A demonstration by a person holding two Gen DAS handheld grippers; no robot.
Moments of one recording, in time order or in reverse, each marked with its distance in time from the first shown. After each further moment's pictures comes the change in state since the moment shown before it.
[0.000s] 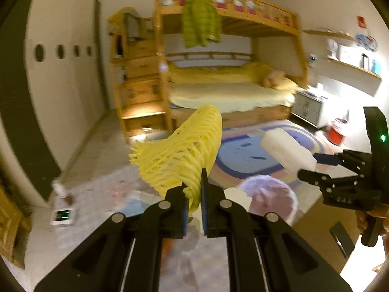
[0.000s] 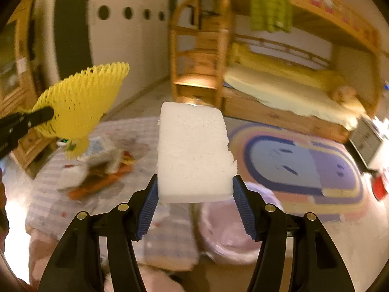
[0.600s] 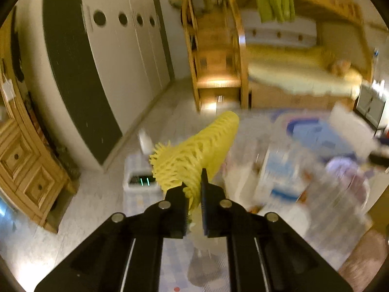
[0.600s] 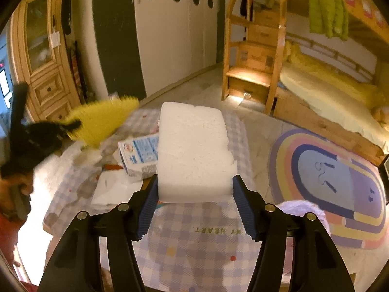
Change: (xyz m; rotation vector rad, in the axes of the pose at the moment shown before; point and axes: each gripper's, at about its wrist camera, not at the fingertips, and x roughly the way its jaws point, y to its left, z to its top) left arm -0.015 0.188 -0.054 -0.134 0.103 0.381; right arm 0.050 0.139 0.046 -0.166 0.008 0.253
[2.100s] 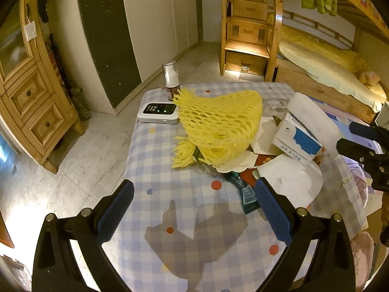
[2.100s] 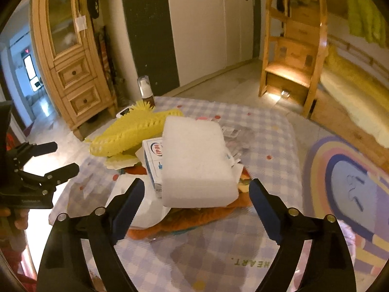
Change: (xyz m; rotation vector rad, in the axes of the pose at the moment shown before) left arm 0.011 0.007 -0.069 -0.194 0.281 0.085; right arm 0.089 0.043 0.007 -0.078 0.122 0.228
